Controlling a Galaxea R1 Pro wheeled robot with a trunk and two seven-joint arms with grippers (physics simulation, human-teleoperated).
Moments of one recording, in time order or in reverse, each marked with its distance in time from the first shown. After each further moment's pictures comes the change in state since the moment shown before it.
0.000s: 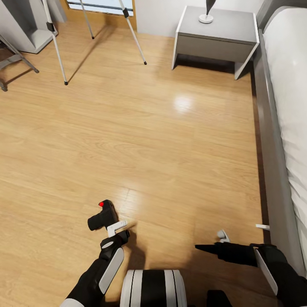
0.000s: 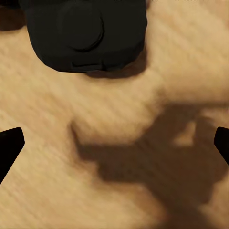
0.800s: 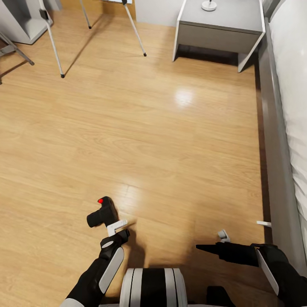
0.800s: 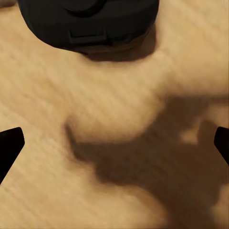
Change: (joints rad) left arm 0.000 0.000 0.000 -0.008 -0.002 -0.003 0.000; right arm 0.000 -0.007 0.000 0.001 0.001 0.002 0.019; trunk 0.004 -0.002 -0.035
